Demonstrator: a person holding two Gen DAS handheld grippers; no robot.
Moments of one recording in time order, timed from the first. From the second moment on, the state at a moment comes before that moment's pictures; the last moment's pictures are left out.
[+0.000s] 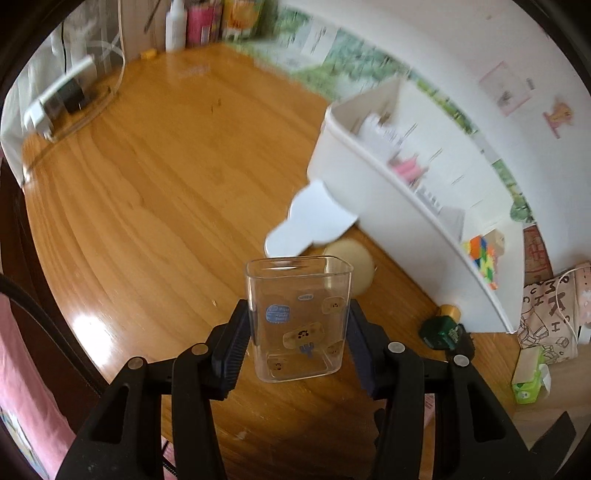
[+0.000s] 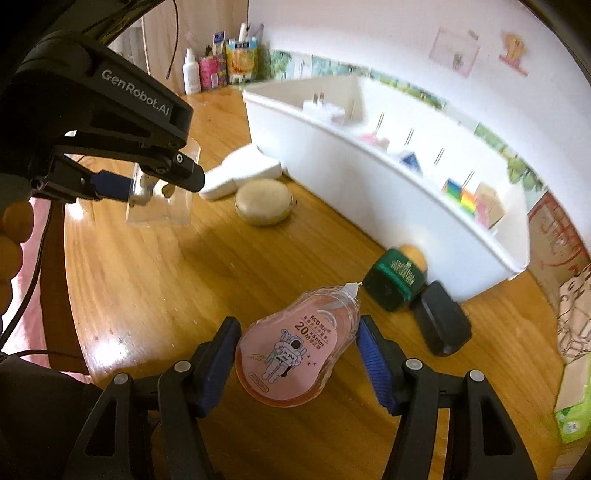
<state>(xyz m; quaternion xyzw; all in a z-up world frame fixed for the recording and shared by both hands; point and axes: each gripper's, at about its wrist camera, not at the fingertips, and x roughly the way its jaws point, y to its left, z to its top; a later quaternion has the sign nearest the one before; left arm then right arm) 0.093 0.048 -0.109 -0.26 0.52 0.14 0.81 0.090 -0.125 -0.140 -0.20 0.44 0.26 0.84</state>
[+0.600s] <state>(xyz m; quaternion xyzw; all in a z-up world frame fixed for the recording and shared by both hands) 0.077 0.042 -0.042 -0.15 0.35 0.12 0.92 0.068 -0.125 -0.088 -0.21 0.30 0.22 0.90</state>
